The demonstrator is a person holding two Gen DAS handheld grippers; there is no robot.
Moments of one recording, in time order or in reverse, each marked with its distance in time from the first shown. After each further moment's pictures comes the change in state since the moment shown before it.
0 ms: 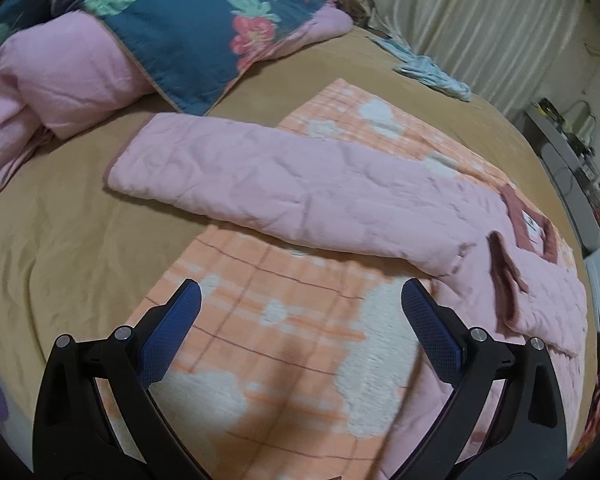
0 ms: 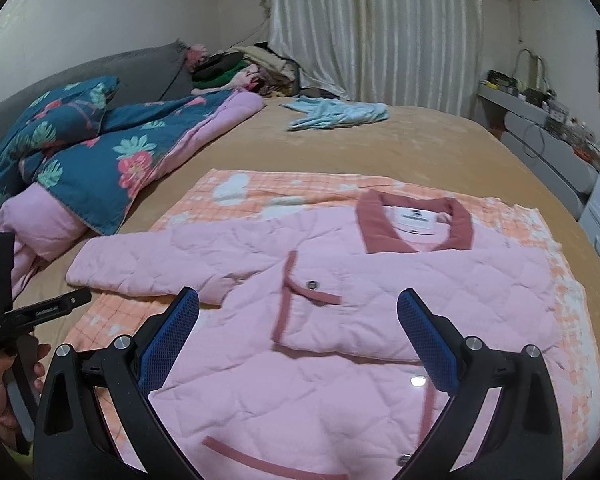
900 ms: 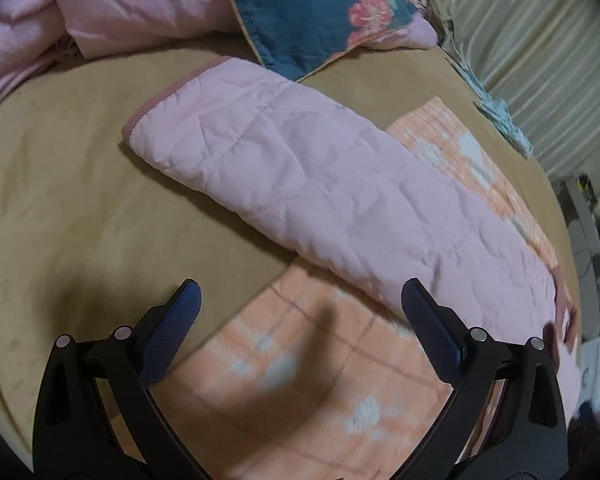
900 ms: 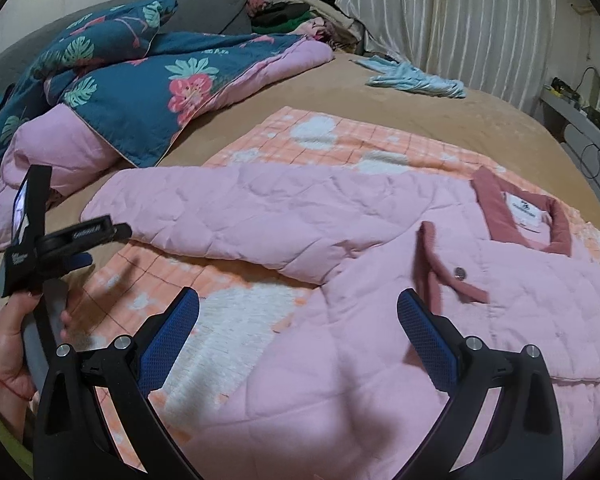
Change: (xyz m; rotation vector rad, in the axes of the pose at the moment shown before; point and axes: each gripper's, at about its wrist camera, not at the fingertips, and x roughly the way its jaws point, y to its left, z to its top) left arm 0.088 0.091 0.027 -0.295 0.035 0.029; right arm 0.105 0.108 -0.021 -0.147 0.150 0.112
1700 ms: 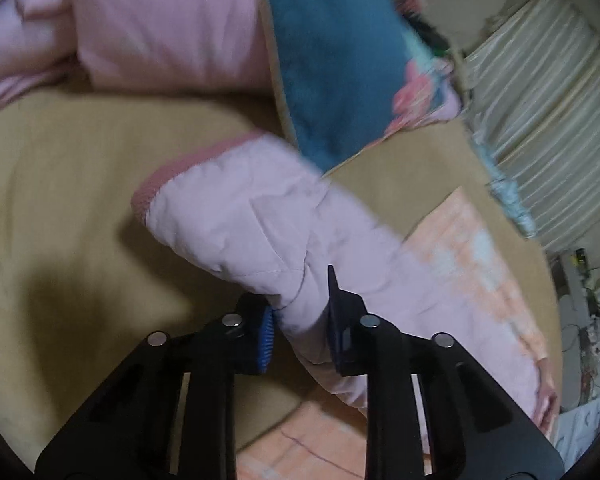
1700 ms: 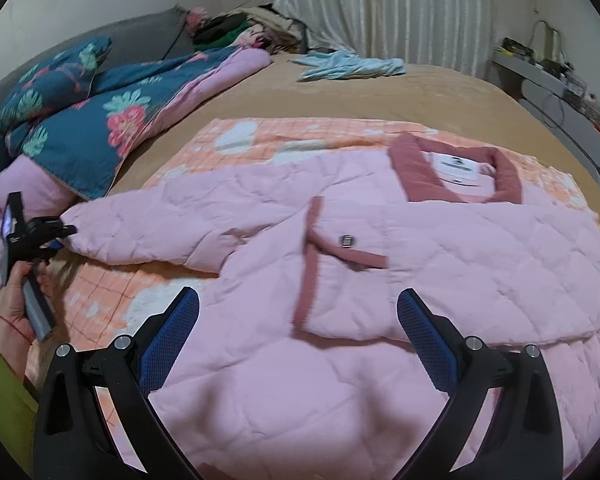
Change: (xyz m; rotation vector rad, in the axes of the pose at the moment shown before) left arm -0.010 0.019 0.059 -0.133 -0.208 -0.043; right arm -0.039 -0.109 -0.032 0.211 -0.041 -0.077
